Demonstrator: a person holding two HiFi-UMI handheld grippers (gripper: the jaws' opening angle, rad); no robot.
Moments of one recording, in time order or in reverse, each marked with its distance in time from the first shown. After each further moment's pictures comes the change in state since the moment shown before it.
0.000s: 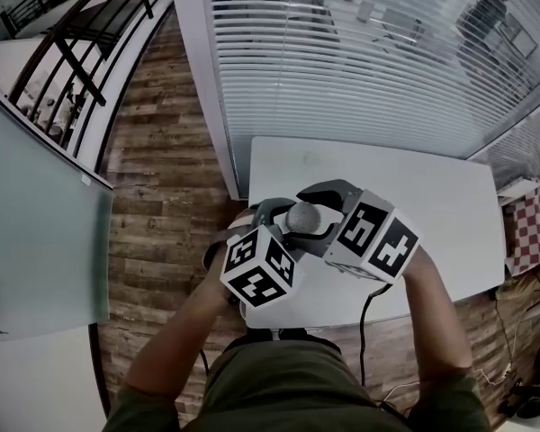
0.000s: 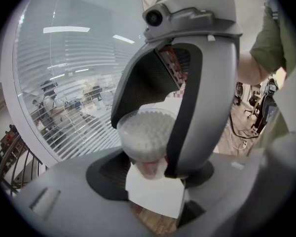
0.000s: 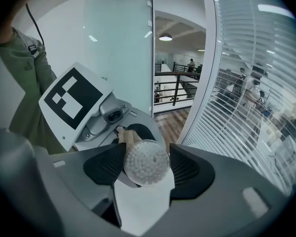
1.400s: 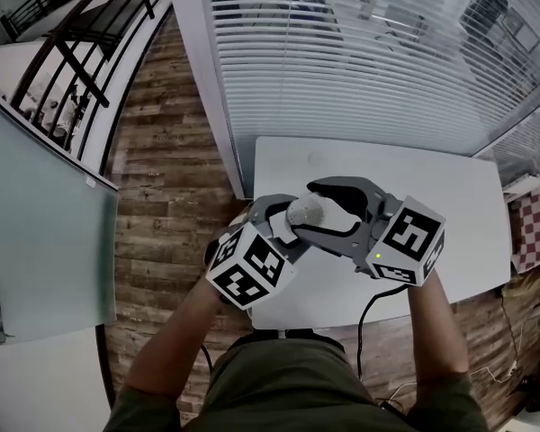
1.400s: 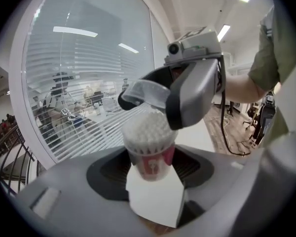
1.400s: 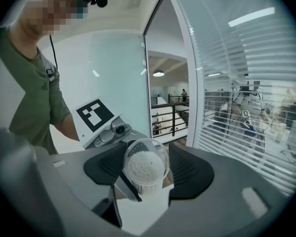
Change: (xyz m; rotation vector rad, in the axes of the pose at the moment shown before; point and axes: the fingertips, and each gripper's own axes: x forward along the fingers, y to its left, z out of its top) left arm -0.015 0.013 0.009 -0.061 -0.122 -0.026; right arm -0.036 -0.011 0.035 0.070 -0.452 0.004
